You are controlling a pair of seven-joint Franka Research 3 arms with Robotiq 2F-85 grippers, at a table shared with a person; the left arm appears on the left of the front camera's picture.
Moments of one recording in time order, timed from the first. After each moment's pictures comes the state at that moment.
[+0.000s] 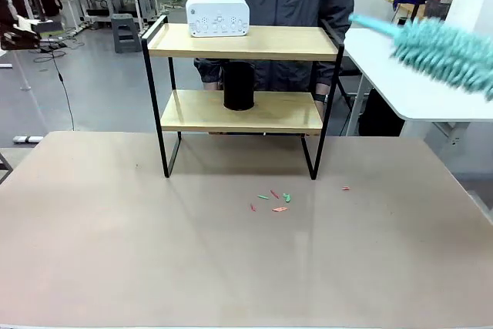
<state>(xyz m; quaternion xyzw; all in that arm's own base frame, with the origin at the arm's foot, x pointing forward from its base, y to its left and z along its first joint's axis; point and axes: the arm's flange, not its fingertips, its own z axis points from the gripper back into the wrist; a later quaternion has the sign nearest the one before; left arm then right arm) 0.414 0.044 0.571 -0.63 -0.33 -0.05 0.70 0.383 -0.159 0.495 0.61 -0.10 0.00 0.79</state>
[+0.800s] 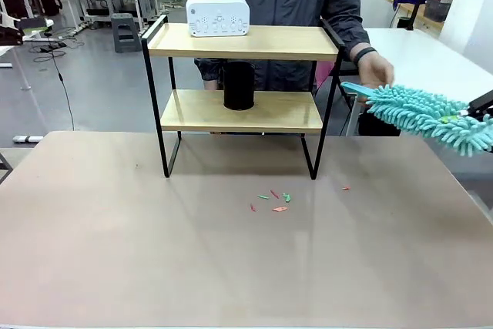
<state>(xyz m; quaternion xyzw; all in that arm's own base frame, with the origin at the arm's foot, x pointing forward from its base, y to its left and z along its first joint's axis) 0.405 0.065 0.579 -0.63 -0.34 -0.06 0.70 0.397 -0.139 0.424 0.60 -0.07 -0.10 0.79</state>
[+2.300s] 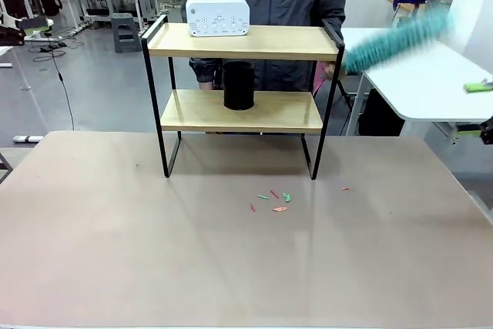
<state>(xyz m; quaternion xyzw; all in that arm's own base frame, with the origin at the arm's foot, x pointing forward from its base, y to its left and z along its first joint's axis) 0.406 0.060 0.575 -0.63 -0.33 -0.07 0.70 0.380 -0.145 0.468 0.62 -0.10 -0.07 0.78</state>
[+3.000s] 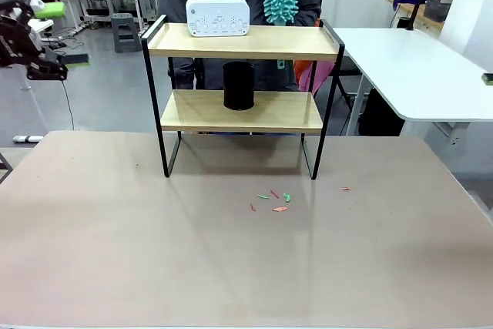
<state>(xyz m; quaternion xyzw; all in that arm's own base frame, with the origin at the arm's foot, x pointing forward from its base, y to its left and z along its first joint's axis) 0.409 0.015 0.530 -0.69 -0.23 -0.09 0.68 0.326 -0.104 0.555 0.68 -0.10 -0.02 0.73</state>
